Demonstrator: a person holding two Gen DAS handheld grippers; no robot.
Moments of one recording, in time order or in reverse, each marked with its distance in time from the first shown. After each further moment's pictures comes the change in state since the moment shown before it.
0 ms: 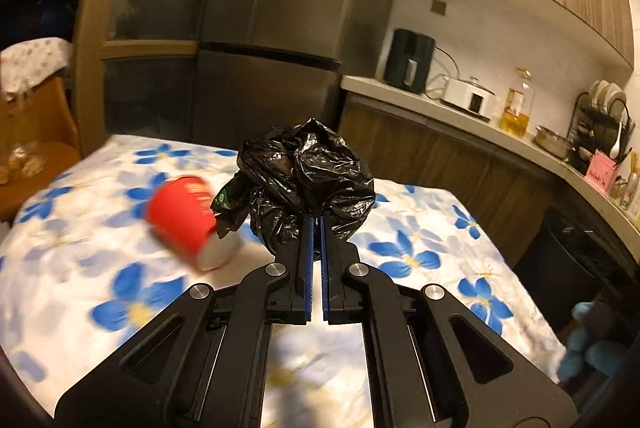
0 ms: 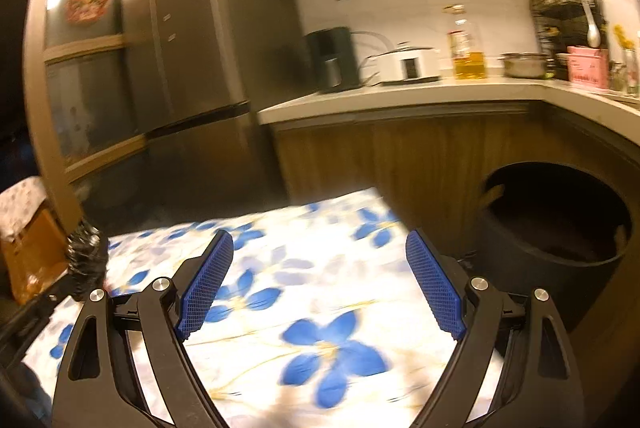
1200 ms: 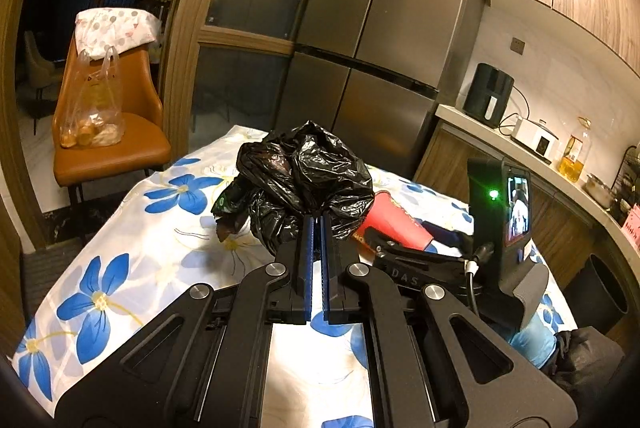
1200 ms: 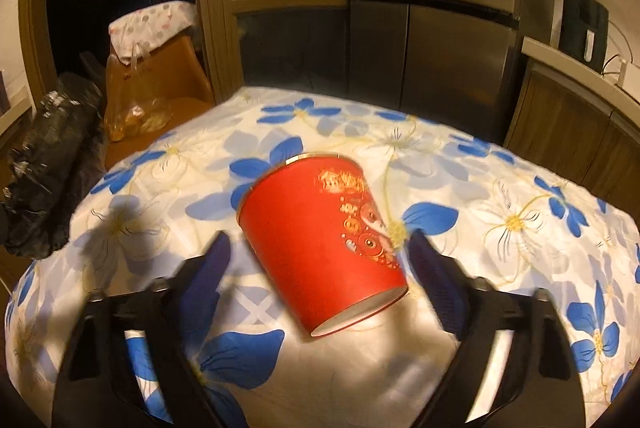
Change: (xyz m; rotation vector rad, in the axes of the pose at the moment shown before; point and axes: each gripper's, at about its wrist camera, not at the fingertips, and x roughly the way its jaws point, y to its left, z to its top) left arm -0.058 0.152 0.007 -0.156 -0.024 0.185; right arm 0.129 0.277 -0.070 -0.446 0.388 0.455
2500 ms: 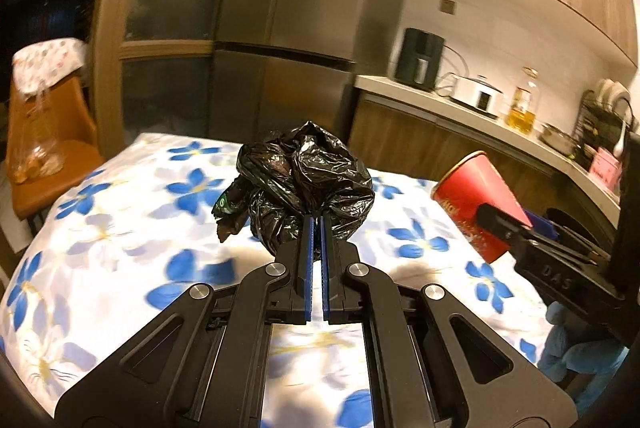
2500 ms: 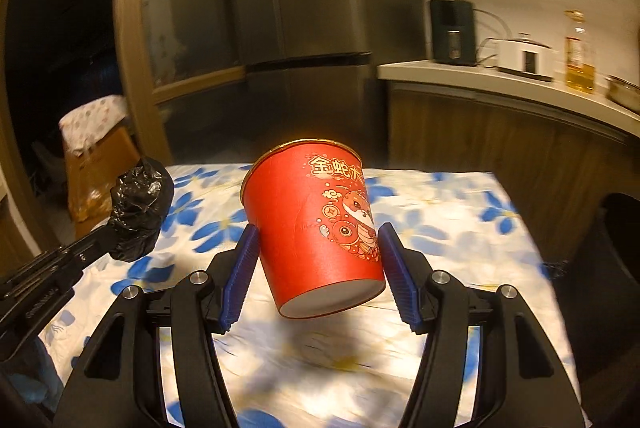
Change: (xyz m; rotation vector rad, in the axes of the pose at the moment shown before) left arm -0.006 -0.147 -0.027 0.177 0.041 -0.168; right arm -0.211 -0.129 -0.075 0.247 -0.254 -0.234
